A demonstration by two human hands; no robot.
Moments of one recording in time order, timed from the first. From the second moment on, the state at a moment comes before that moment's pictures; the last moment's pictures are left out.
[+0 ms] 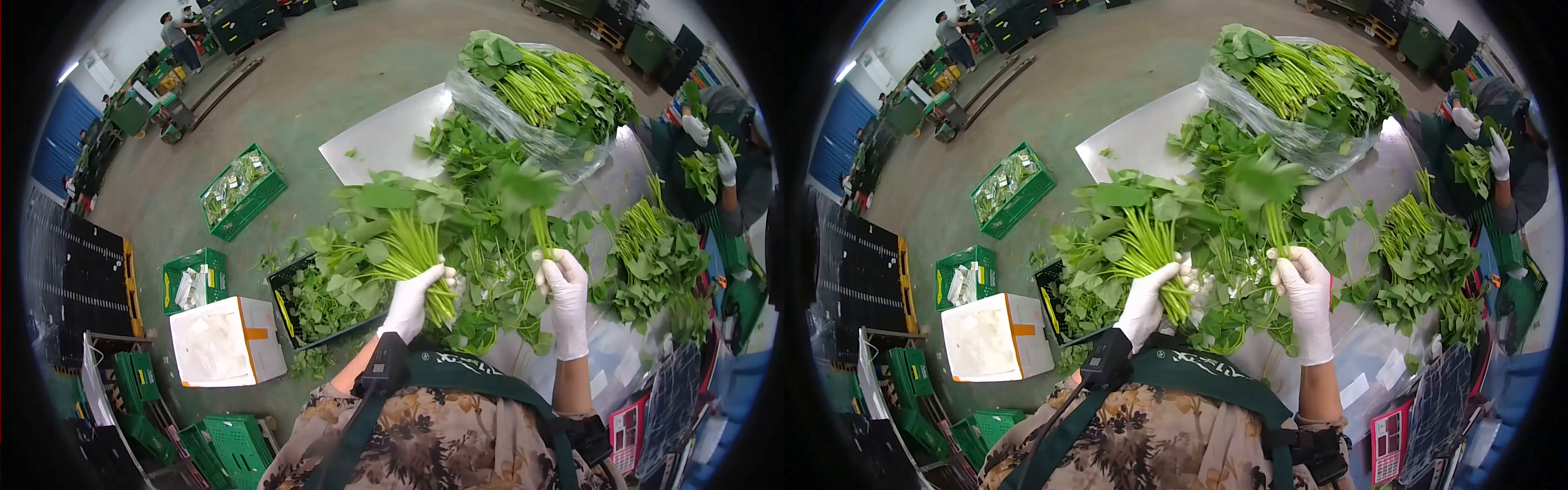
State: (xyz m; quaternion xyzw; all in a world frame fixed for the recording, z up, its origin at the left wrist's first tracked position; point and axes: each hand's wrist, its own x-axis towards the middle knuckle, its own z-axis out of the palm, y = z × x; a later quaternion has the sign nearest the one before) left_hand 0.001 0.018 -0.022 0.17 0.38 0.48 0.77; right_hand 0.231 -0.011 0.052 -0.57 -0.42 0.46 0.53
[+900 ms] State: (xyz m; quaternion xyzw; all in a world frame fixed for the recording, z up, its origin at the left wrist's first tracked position) left_hand 0.018 0.000 -0.017 0.26 0.33 0.46 0.78; right_hand 0.159 -0.022 0.034 -0.56 -0.79 -0.01 0.26
